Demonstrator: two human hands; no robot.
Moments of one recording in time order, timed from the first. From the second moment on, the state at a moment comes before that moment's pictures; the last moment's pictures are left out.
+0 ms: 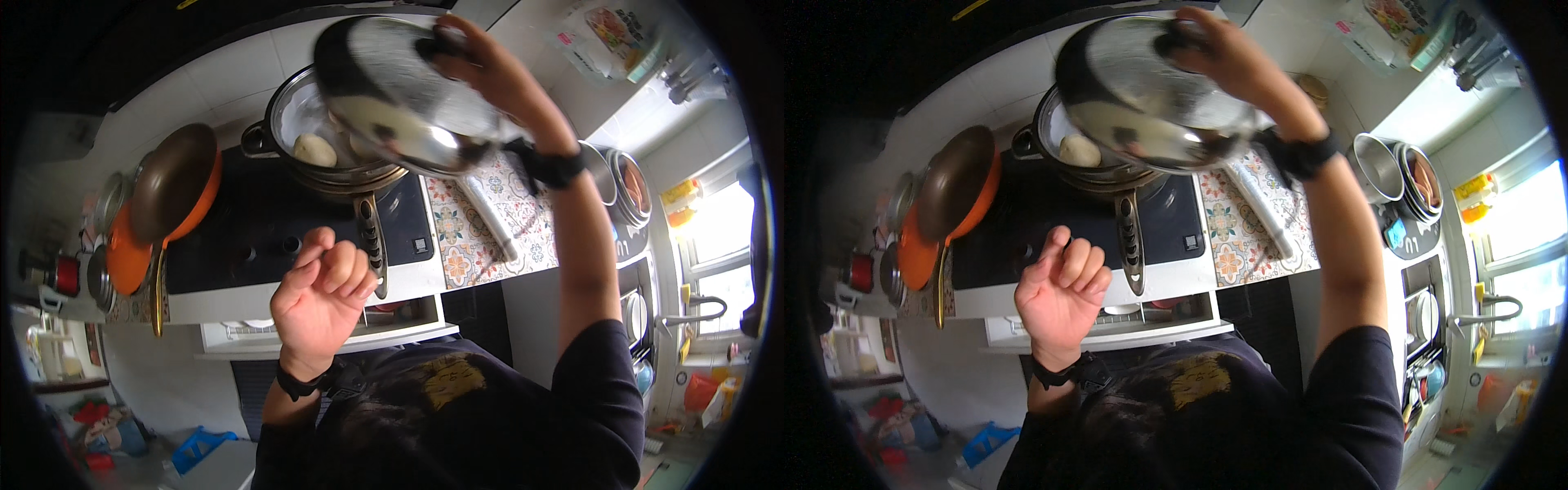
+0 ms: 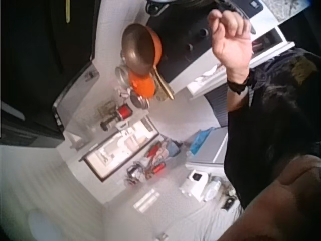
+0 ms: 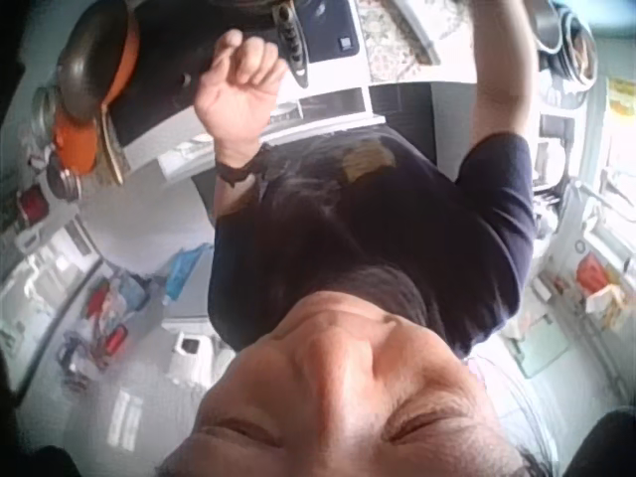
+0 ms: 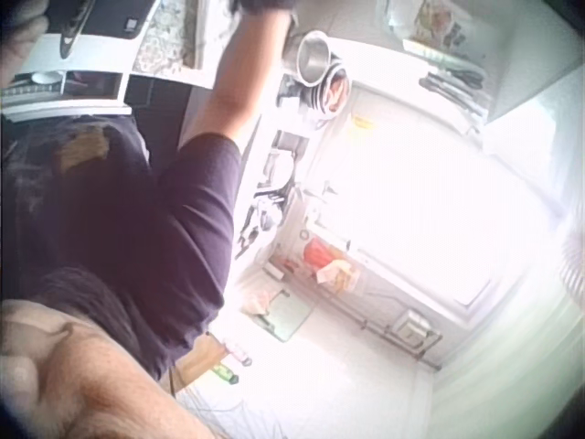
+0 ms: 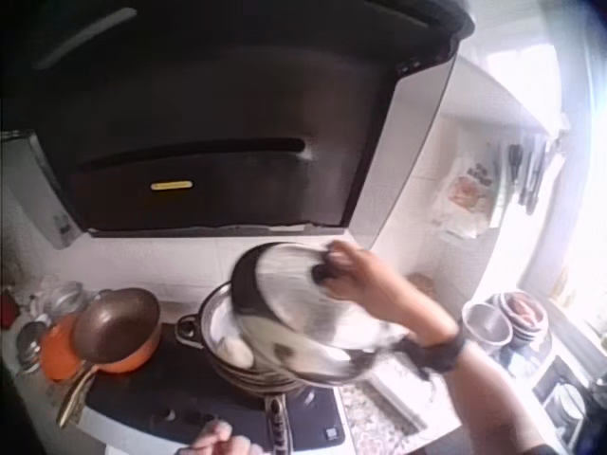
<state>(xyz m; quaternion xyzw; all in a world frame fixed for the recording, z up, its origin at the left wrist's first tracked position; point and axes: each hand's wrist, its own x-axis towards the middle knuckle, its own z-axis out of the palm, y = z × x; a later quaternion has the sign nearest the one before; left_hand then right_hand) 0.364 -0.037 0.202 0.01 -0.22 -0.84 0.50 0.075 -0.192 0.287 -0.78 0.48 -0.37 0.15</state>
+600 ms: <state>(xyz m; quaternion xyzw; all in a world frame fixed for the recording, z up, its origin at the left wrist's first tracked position) 0.148 0.021 0.181 0.10 -0.23 -0.79 0.56 -0.248 0.027 0.094 -0.59 0.71 -0.34 0.17</state>
